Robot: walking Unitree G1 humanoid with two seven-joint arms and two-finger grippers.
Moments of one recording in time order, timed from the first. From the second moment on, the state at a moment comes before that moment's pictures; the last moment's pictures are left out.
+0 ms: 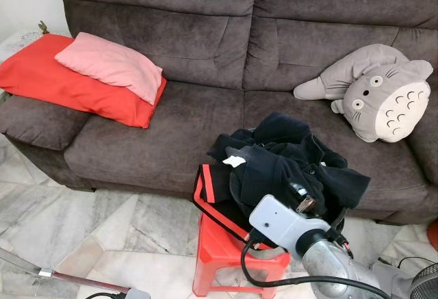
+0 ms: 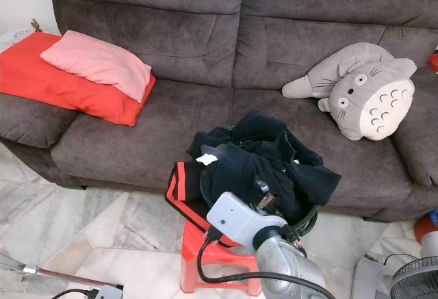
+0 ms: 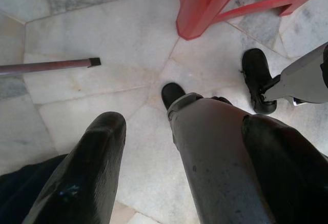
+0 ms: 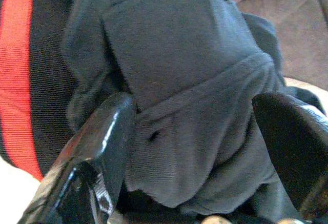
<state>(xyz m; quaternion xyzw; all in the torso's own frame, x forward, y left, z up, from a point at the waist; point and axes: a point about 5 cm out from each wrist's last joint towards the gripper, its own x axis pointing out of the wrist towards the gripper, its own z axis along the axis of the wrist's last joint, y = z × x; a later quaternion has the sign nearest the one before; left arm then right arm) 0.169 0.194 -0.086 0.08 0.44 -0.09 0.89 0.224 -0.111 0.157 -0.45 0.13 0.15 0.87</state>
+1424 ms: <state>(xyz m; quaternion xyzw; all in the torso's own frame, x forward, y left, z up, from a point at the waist) 0.169 0.193 -0.086 0.08 0.44 -0.09 0.89 0.253 -0.099 0.176 -0.41 0.05 0.18 0.89</state>
